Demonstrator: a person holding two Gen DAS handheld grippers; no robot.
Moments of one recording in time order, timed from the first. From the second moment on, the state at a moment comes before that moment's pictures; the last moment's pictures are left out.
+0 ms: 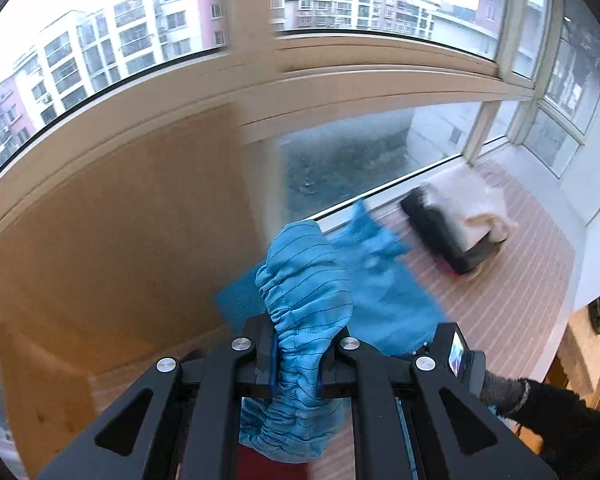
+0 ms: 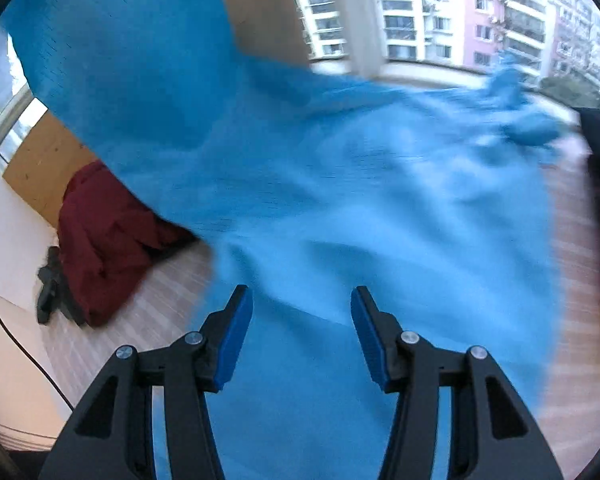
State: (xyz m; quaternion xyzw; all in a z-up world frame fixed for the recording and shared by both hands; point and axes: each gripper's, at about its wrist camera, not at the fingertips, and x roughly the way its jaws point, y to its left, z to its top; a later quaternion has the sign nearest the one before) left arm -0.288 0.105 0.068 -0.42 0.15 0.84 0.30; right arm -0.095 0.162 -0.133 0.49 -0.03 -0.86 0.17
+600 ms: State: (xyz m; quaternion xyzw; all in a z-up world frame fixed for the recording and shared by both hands) left arm -0.277 0.426 -0.029 -0.46 0.15 0.75 0.45; right arm -0.057 0.355 -0.129 0.49 -0.05 -0.87 0.09
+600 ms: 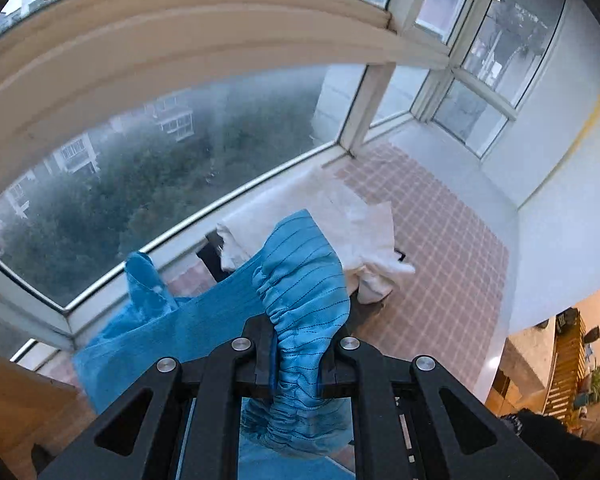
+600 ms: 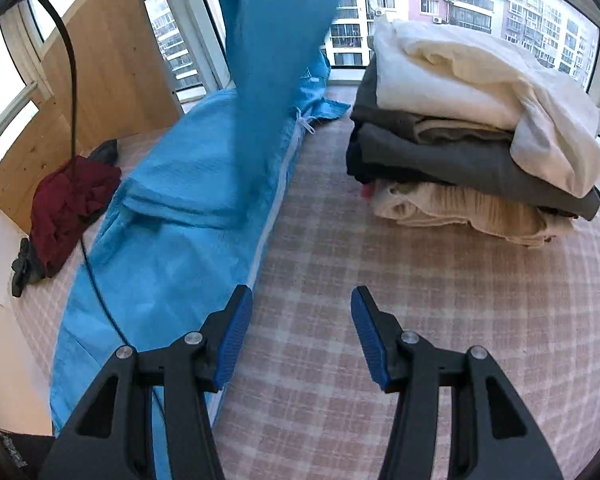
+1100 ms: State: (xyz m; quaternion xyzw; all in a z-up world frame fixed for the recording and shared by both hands) left arm -0.333 0.245 -0.044 -0.49 0.08 0.79 0.36; right arm -0.128 0.257 -0.144 0.50 -0.03 -0.85 0.16
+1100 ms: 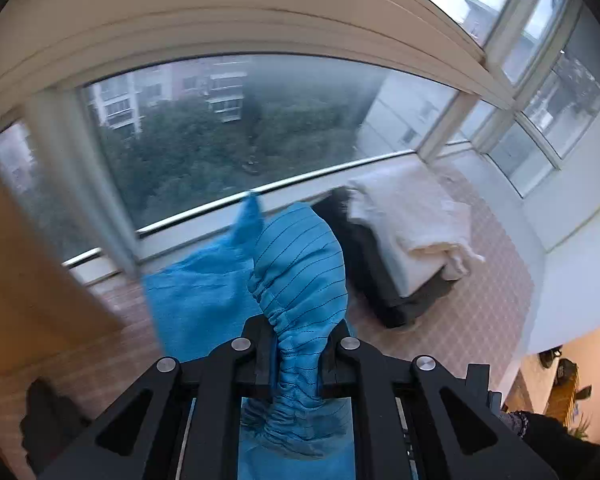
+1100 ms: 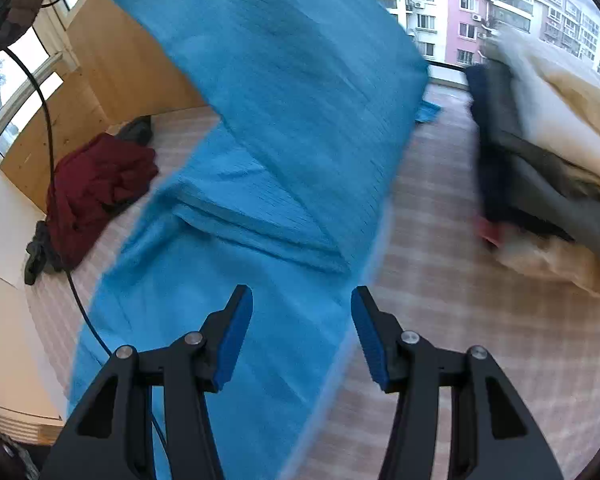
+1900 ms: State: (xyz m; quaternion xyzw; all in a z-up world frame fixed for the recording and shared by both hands) left arm -0.351 0.208 -0.159 -0.55 0.12 0.75 0.36; right arm -0.145 0.266 -0.161 0.50 -0.15 -0.85 0.07
